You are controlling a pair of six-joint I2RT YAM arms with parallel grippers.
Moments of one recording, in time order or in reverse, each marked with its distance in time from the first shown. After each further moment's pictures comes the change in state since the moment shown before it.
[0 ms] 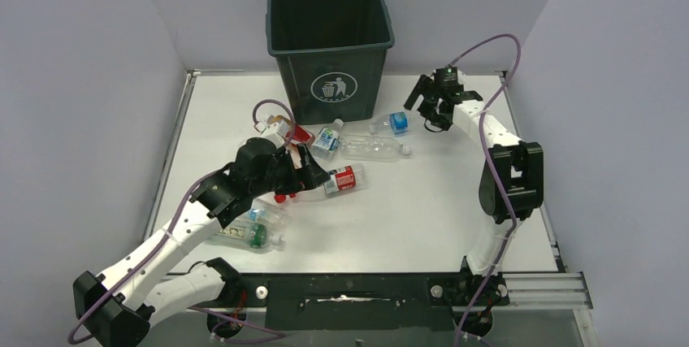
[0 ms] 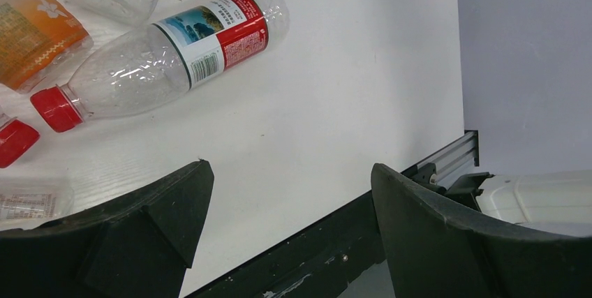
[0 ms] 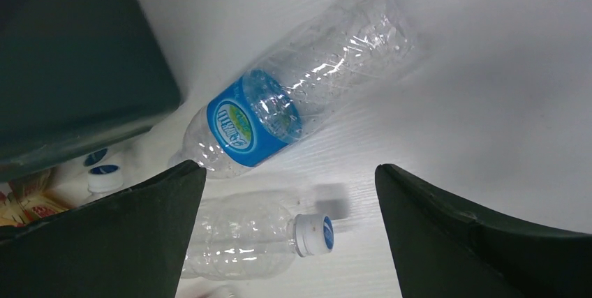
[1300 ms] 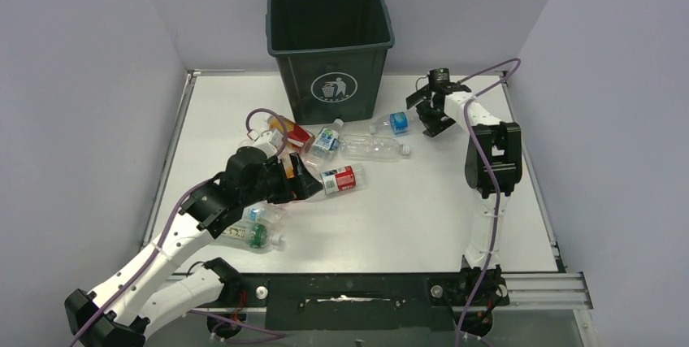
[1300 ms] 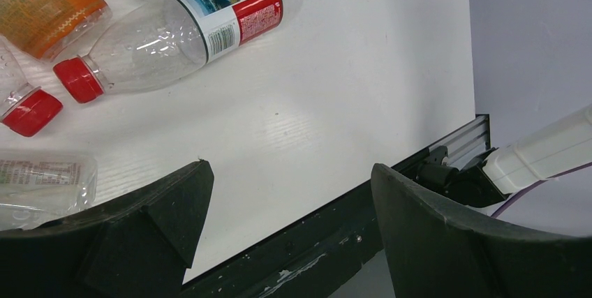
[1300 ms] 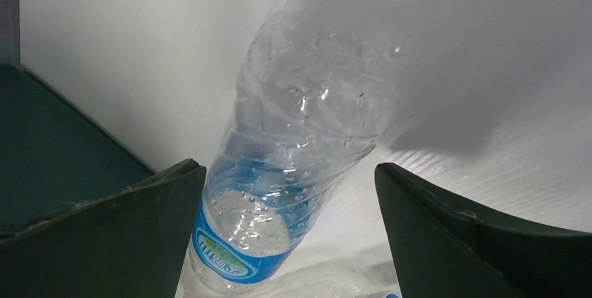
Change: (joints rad) left arm 0.020 -0.107 -0.055 -0.061 0.029 0.035; right arm -0.033 0.319 0.243 -0.155 0.044 0.502
